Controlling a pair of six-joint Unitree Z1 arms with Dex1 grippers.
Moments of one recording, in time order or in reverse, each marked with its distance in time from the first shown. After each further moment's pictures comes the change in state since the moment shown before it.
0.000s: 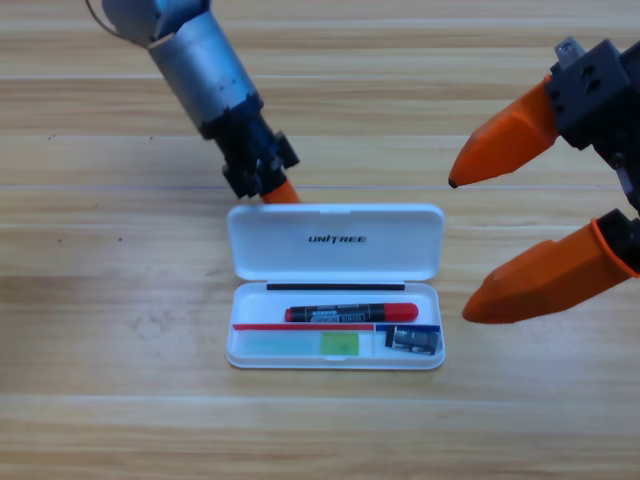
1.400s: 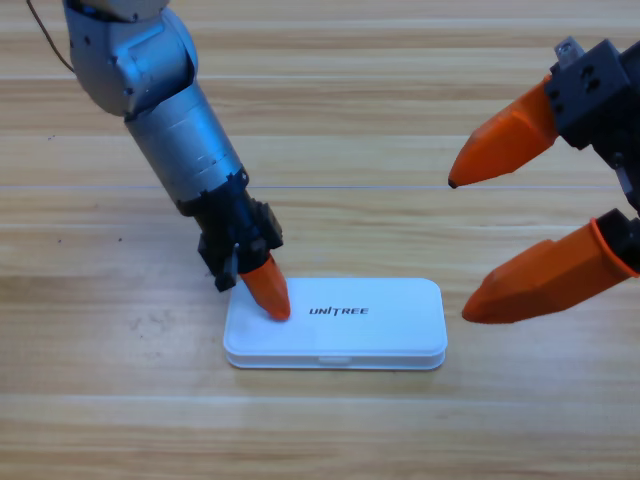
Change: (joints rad) arm 0 -0.104 -0.273 0.619 -0.420 0.103 -0.013; arm 1 0.000 0.000 0.000 0.000 0.001 0.003
